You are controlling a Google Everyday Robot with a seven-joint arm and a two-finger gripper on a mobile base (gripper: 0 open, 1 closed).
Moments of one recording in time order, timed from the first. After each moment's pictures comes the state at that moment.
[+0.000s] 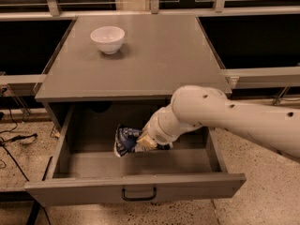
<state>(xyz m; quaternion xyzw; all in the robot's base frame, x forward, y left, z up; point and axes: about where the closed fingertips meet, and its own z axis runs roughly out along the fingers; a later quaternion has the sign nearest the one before) 0.526 0.012 0.701 -0.57 0.76 0.13 0.28</state>
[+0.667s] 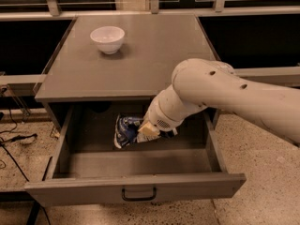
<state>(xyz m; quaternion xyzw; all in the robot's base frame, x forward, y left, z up) 0.520 0.007 0.766 -0.59 0.75 0.11 0.26</state>
